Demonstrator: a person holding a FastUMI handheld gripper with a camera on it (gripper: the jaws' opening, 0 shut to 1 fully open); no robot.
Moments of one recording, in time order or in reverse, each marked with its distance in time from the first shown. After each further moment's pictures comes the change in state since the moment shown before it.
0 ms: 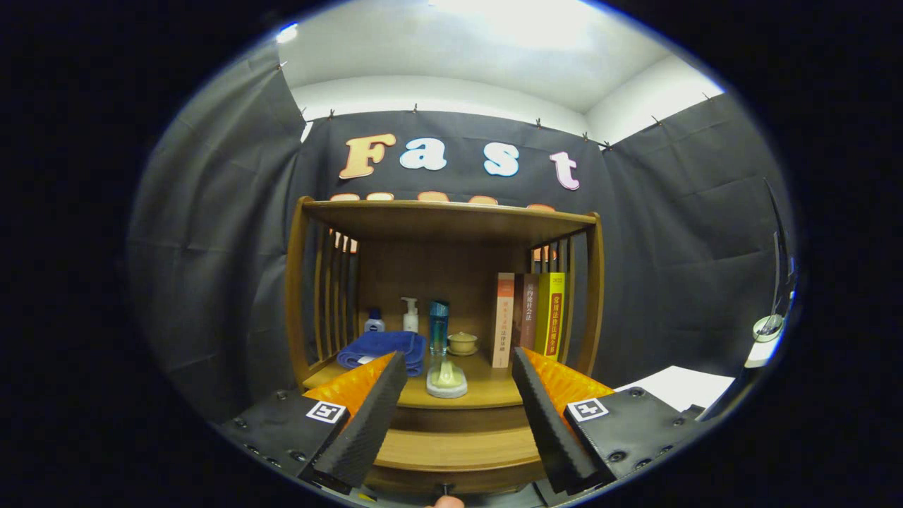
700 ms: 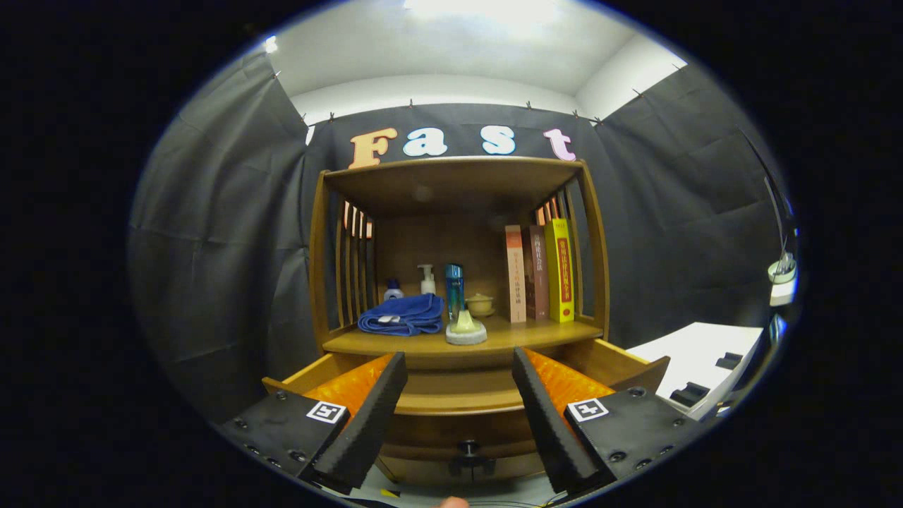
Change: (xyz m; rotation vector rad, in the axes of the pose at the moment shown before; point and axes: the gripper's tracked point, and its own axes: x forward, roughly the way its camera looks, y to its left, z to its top) arm -0.059 0.000 -0.111 0.099 0.029 0.020
